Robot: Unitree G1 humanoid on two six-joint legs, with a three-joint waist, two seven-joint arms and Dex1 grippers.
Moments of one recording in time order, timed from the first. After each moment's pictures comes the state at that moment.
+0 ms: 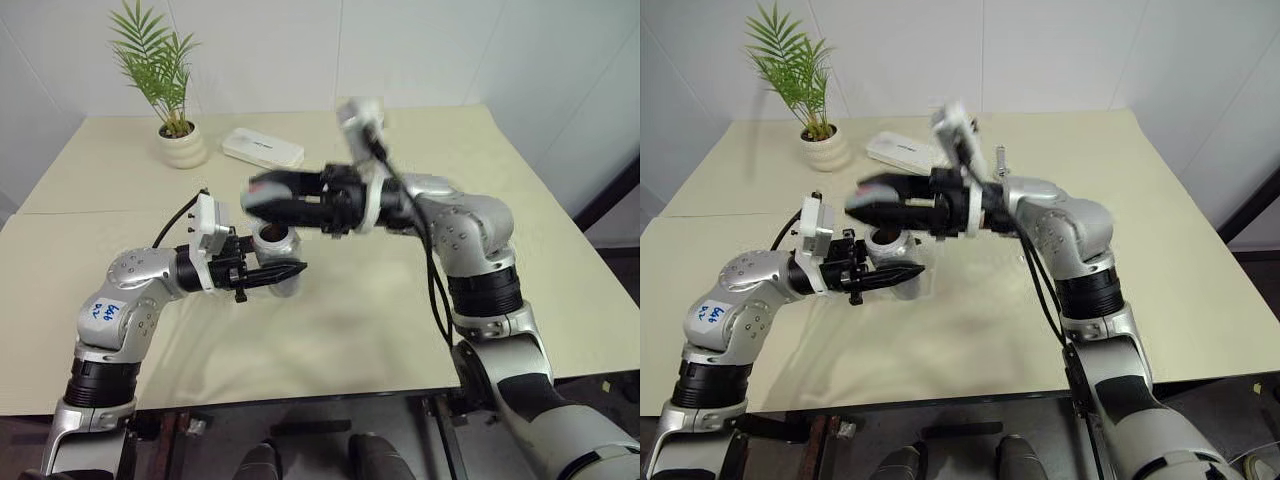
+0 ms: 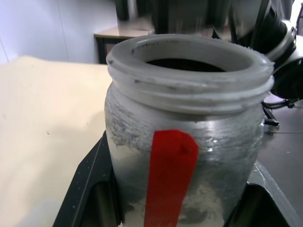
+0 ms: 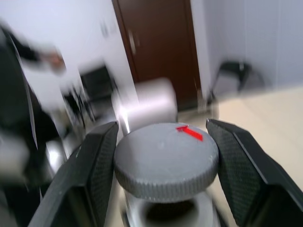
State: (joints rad) left arm -0.50 0.59 0.09 -0.16 -0.60 0.47 -1.04; right arm -1.12 -0.22 -0.01 0.08 0.76 0.87 0.99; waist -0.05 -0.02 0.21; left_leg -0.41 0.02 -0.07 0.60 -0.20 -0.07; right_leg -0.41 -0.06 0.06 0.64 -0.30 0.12
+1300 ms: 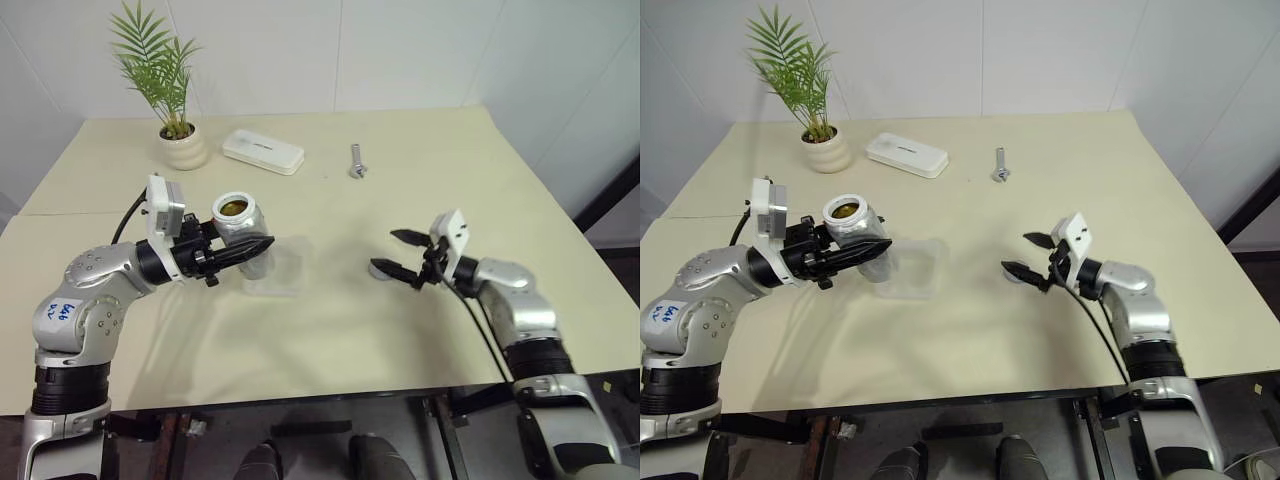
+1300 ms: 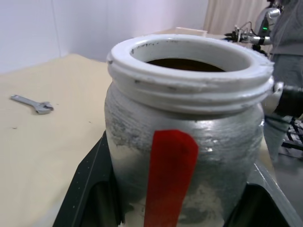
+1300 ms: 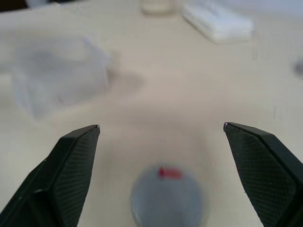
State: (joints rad) left arm -0.51 0.68 0.23 -0.13 -0.68 0.56 -0.96; right arm -0.65 -0.52 -0.03 0.28 0.35 0.20 1.04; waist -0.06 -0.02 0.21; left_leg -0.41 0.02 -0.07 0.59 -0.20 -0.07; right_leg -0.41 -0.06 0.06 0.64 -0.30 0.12
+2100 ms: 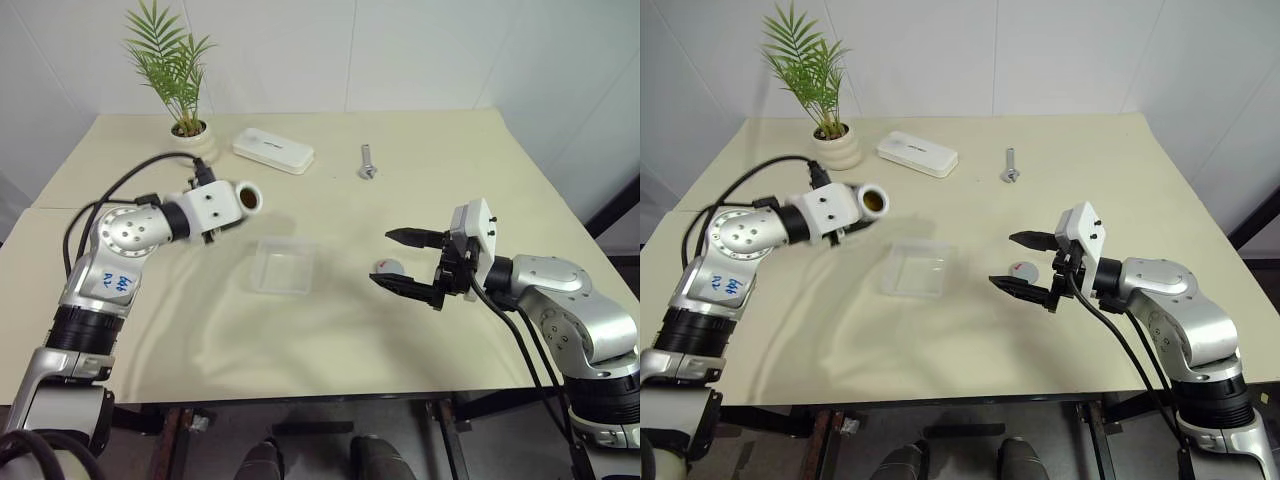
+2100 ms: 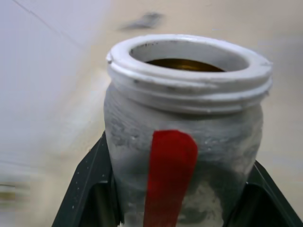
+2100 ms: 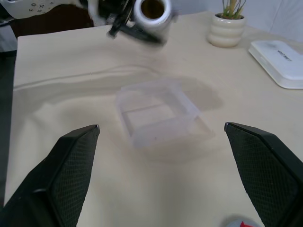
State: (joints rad) left arm -0.80 0.81 -0.14 0.25 0.35 -0.26 -0.43; right arm -0.49 -0.65 -0.06 -0.29 0.57 0.57 0.93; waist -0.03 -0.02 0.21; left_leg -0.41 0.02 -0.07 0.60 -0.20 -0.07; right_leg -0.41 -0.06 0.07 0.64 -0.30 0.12
